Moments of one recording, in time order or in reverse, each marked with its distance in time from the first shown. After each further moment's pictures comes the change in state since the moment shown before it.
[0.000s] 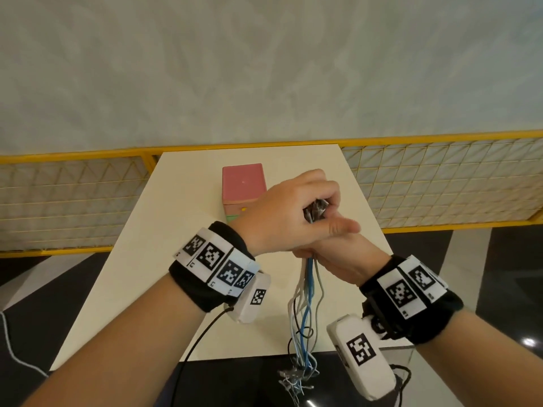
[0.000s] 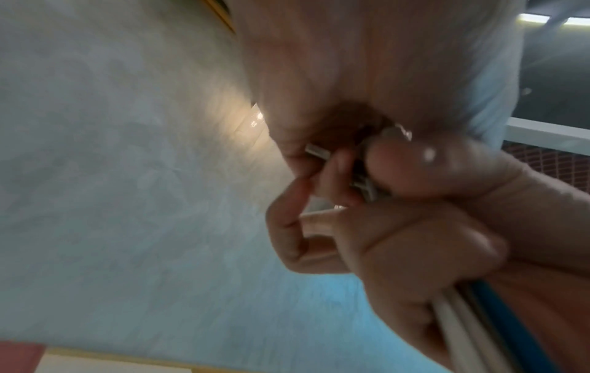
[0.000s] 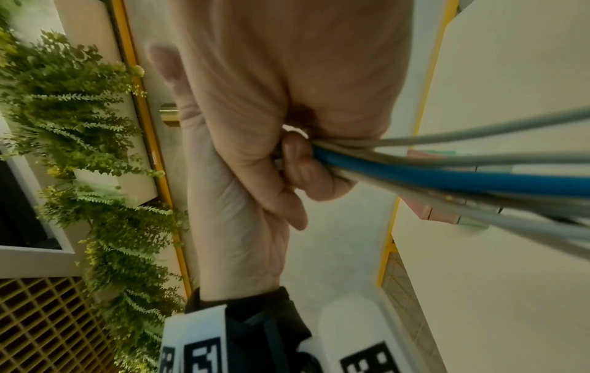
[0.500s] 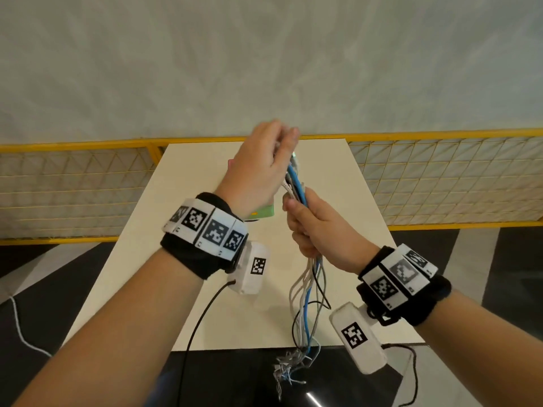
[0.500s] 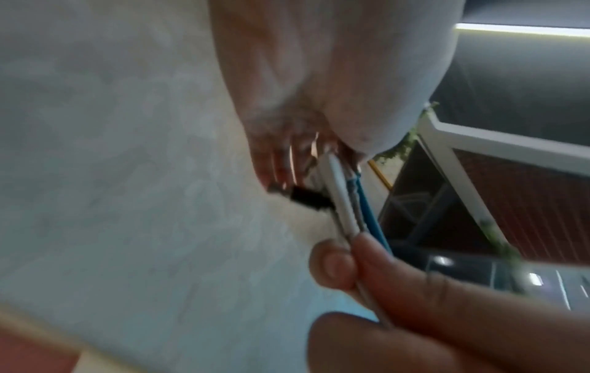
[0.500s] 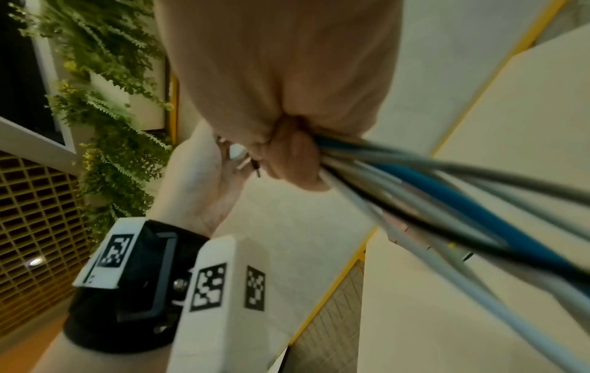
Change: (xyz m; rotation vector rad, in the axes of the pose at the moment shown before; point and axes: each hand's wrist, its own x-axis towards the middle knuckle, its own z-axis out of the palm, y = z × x) left_hand 0.012 -0.027 -0.029 0.110 0.435 -0.259; right_hand 0.013 0.009 0.002 -0.102 0.004 0.096
